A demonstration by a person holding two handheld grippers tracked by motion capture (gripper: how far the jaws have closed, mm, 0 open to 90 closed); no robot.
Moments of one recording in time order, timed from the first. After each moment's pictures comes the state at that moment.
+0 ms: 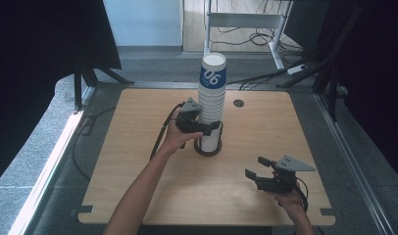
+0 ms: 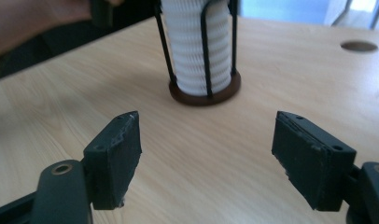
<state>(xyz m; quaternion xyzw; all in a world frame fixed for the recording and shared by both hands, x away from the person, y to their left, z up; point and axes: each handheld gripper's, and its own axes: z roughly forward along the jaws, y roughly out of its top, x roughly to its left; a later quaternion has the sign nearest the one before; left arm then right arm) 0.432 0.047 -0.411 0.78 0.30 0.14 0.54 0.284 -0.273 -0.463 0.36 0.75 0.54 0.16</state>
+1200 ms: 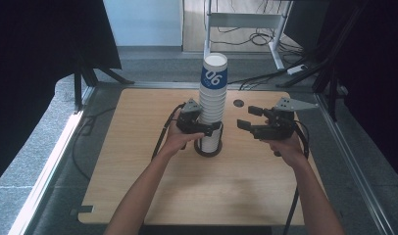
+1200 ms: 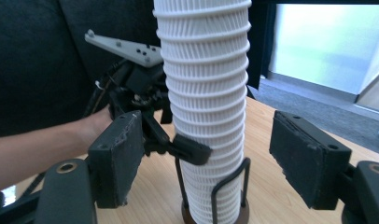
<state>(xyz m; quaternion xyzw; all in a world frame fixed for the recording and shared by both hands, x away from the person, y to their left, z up) 0.429 0.044 -0.410 0.78 0.30 0.14 0.53 0.367 -0.239 -0.324 0.27 0.75 0.59 0.13</state>
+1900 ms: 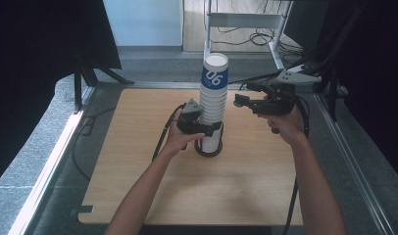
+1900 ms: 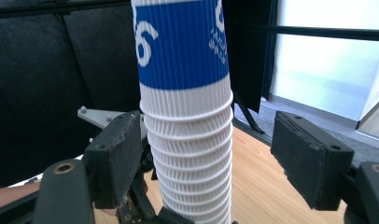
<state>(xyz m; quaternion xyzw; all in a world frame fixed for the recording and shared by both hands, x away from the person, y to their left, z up) 0.428 0.042 -0.410 0.78 0.31 0.14 0.53 0.401 -0.228 -0.274 0.26 0.73 0.61 0.14</state>
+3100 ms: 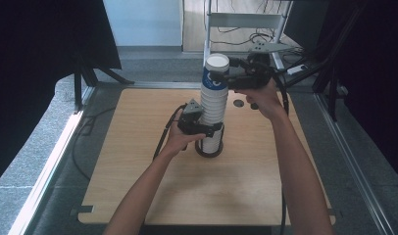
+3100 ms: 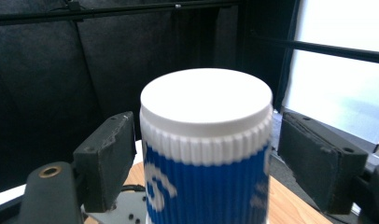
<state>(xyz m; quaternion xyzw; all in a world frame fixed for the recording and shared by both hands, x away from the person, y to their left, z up) 0.426 0.040 -0.409 0.78 0.30 0.14 0.53 0.438 -0.163 -0.225 0.22 0.74 0.61 0.14</state>
